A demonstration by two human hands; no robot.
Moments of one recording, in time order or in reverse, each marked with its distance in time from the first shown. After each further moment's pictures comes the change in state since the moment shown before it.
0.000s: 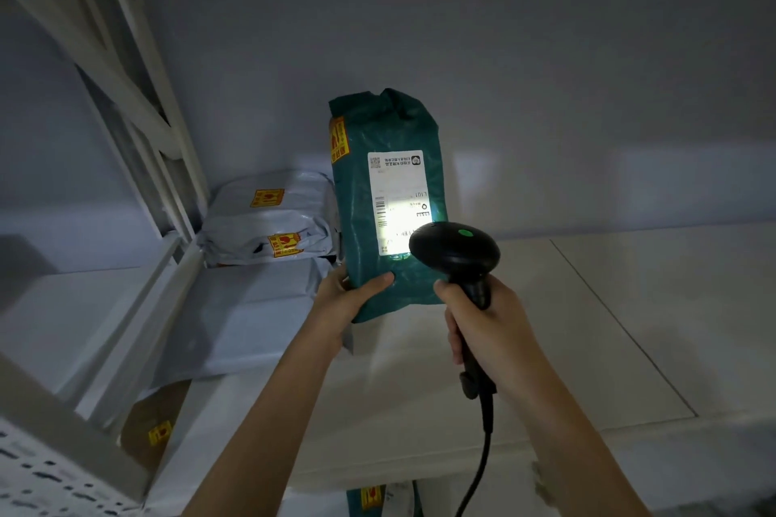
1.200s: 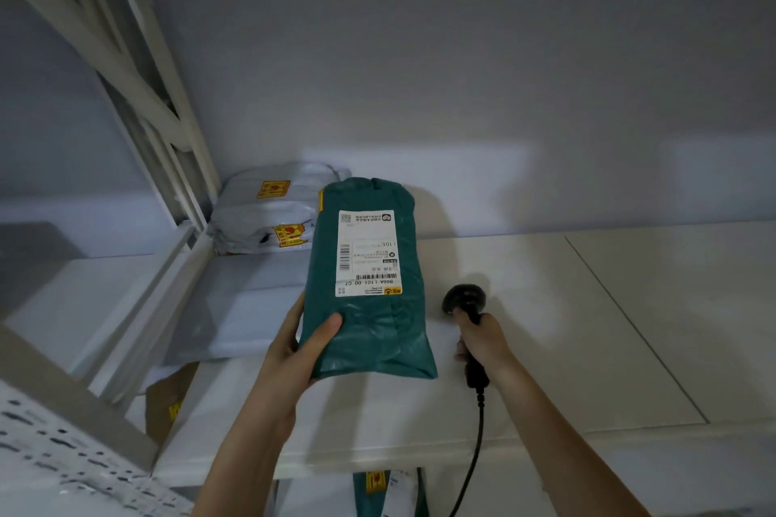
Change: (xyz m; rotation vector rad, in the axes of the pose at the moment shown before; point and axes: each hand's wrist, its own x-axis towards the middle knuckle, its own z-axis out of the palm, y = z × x) left_hand -0.098 -0.006 -0.024 -0.069 0.138 -0.049; right_hand 0.098 0.162 -0.003 0.054 0.068 0.490
